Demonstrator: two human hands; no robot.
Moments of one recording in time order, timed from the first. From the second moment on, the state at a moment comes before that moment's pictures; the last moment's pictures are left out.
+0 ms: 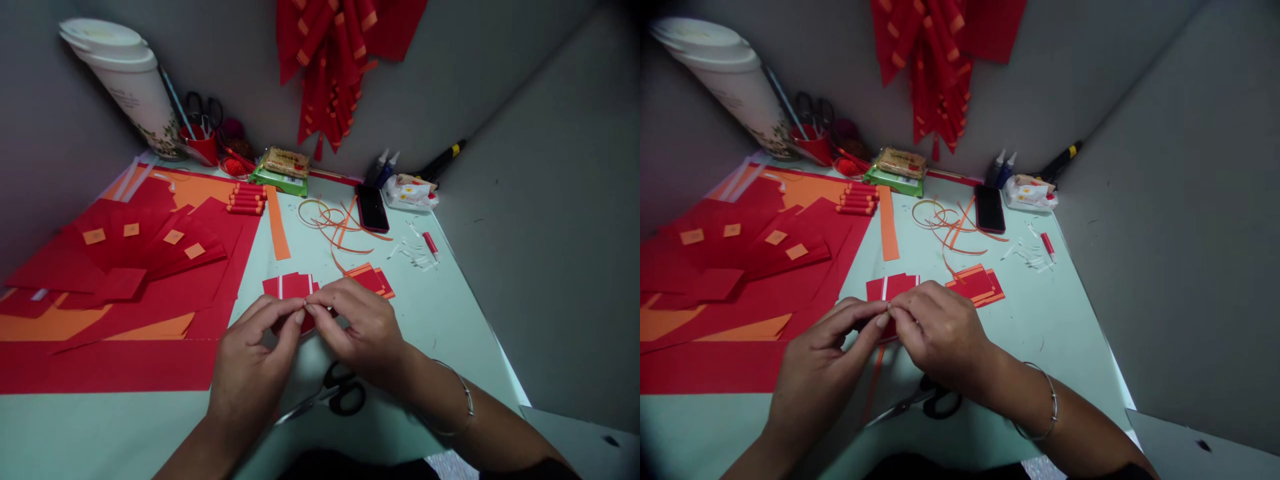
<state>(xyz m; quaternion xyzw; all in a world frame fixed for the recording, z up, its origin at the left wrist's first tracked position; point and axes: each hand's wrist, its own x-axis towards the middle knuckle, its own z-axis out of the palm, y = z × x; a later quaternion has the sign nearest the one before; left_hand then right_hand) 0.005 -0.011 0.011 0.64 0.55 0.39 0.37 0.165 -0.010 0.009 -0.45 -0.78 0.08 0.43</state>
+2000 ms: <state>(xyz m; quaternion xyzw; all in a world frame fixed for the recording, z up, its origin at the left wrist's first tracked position) 0.009 -0.016 0.007 0.69 0.54 0.40 0.27 0.154 -0.013 0.005 -0.53 -0.71 0.12 0.44</state>
